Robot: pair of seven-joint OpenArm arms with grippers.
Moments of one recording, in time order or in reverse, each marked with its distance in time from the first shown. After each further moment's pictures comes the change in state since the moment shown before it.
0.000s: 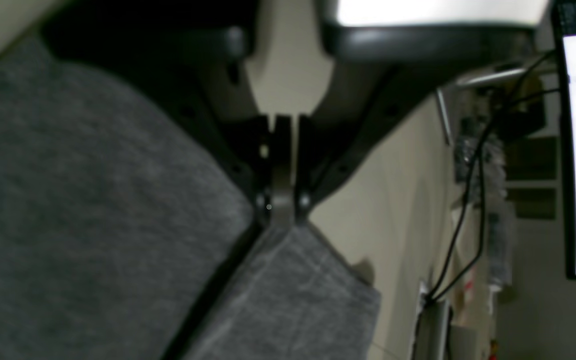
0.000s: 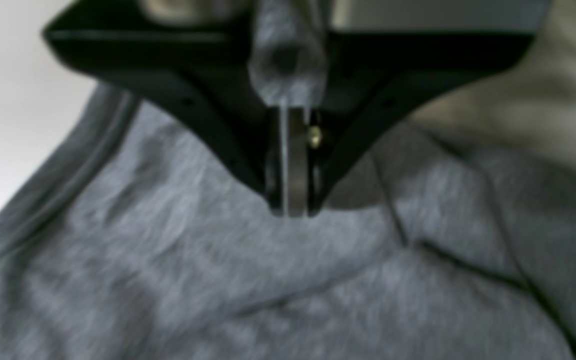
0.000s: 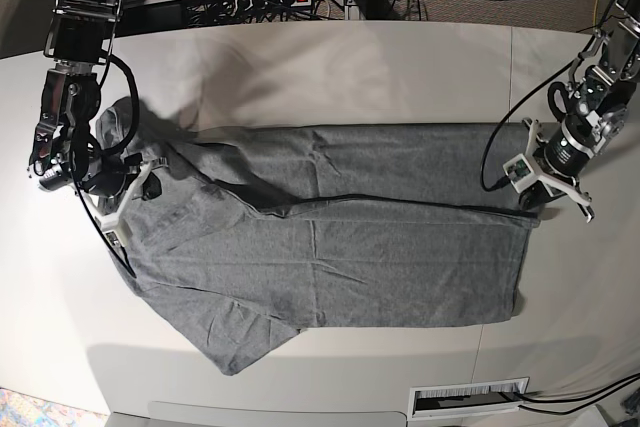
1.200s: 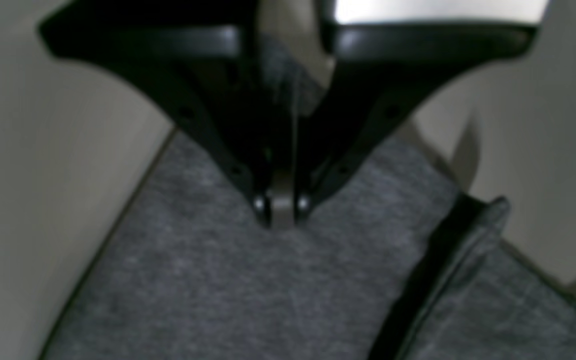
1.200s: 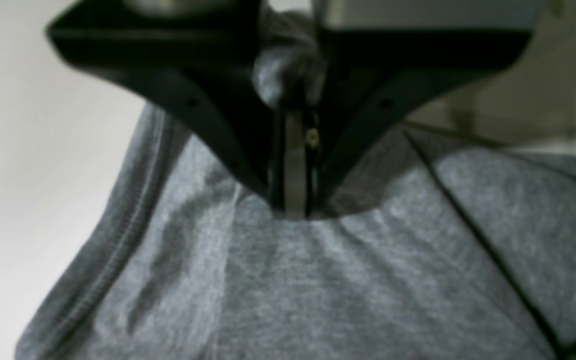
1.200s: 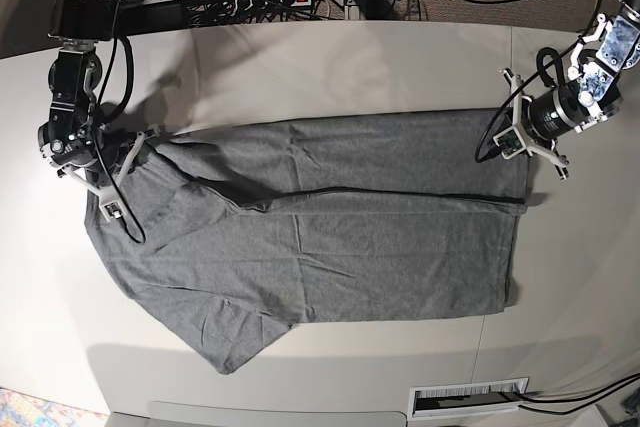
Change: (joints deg) left arm 4.6 1.3 -0.8 -1.9 -15.0 -21.1 0.5; right arm -6.3 0.1 0.0 0.4 -22.5 -0.1 9.8
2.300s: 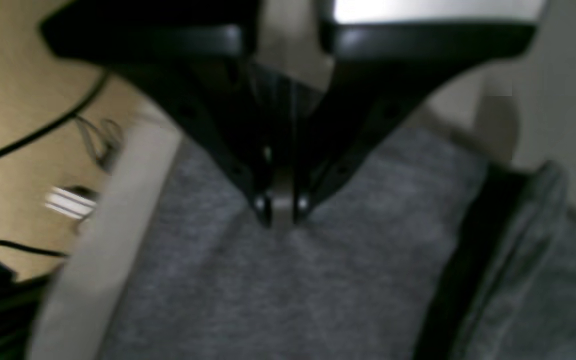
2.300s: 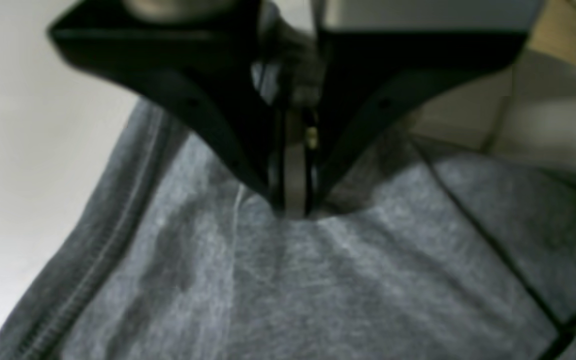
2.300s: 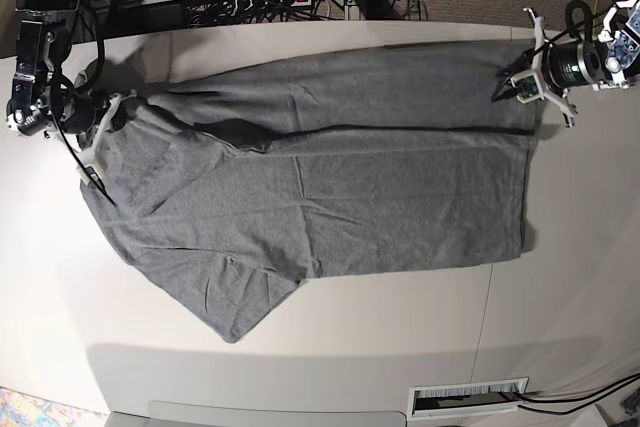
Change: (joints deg) left arm 13.5 -10.1 -1.2 7.2 -7.4 -9.4 -1.0; right arm -12.4 8.5 1.4 2.3 21.0 -0.2 -7.9
